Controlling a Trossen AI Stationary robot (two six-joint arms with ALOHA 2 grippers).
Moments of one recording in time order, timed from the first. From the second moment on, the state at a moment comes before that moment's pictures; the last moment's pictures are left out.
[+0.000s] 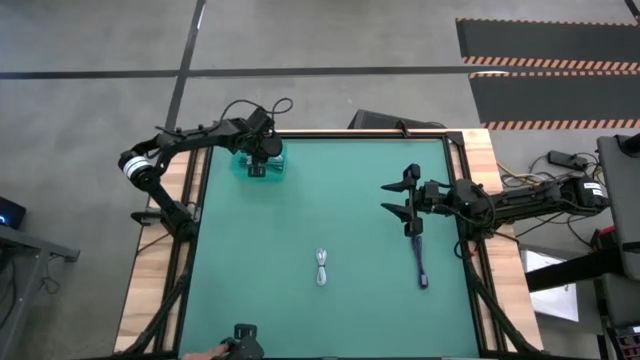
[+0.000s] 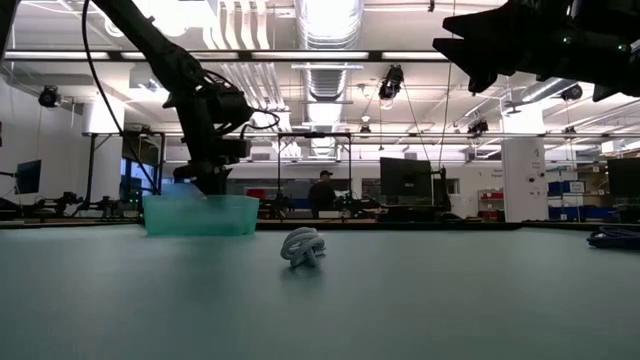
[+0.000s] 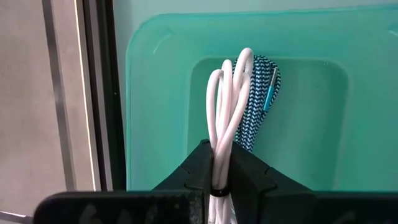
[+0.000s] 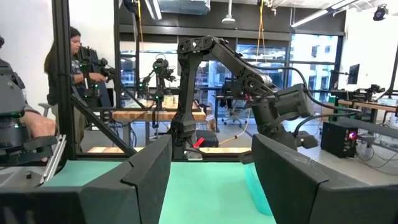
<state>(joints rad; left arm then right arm) 0.79 1.62 1.02 -0.53 -0.03 0.88 -0.09 0.95 0.18 1.01 -0.06 -0.03</state>
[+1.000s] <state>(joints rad) 0.79 1.60 1.04 -0.53 -0.07 0.86 -0.09 0.95 0.18 1.00 -0.04 0.16</state>
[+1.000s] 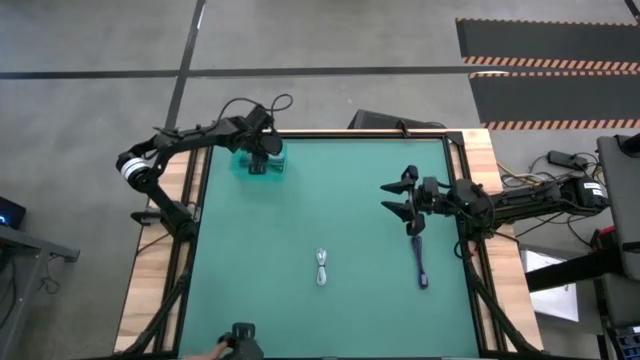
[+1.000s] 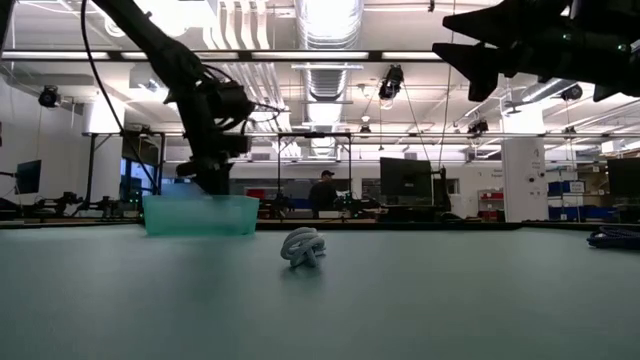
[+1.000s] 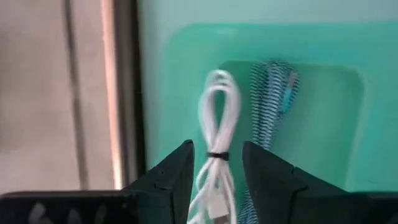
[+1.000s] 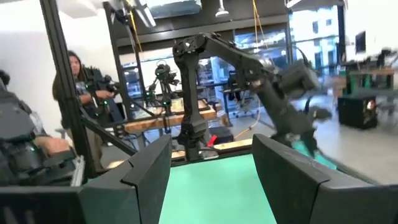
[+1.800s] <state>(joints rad) 0.35 1.05 0.71 0.03 -0.08 0.17 -0.08 0.95 0.21 0.75 0.09 0.52</state>
